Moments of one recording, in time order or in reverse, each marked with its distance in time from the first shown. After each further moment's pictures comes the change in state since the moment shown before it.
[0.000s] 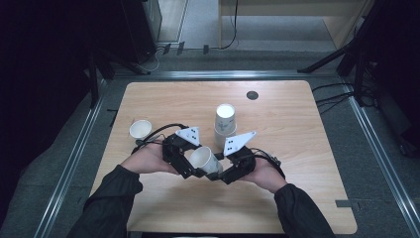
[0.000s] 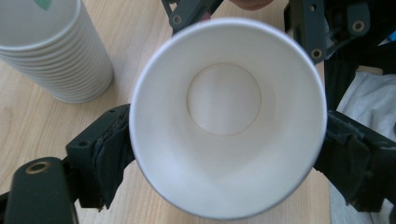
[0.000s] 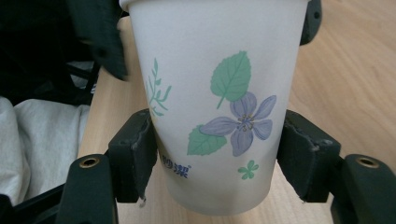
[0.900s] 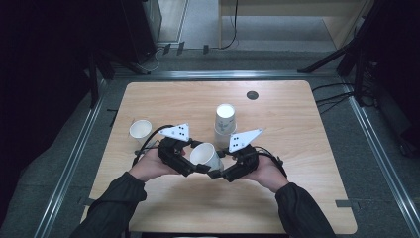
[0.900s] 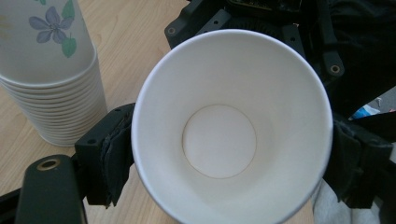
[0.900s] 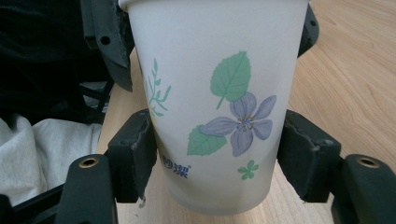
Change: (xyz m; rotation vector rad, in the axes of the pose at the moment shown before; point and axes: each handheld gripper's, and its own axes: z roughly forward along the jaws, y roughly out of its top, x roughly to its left) left arm 0.001 -0.020 0.002 -0.322 -0.053 -0.107; right arm -0.002 0.001 -0.009 -0.075 0.038 0.026
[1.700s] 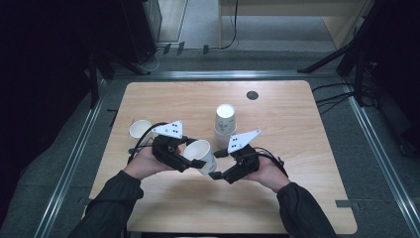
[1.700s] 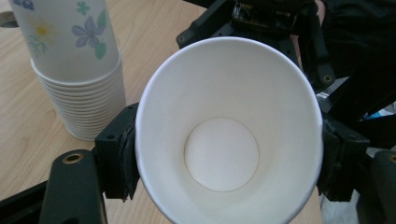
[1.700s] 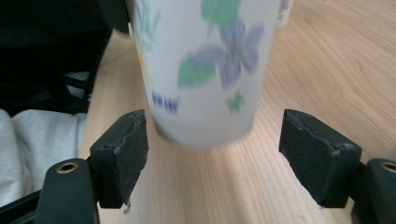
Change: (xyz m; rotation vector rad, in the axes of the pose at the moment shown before) left arm 0.004 -0.001 -0.020 -0.017 0.039 0.003; right arm -0.002 -0.006 0.002 0.062 -0.061 0.024
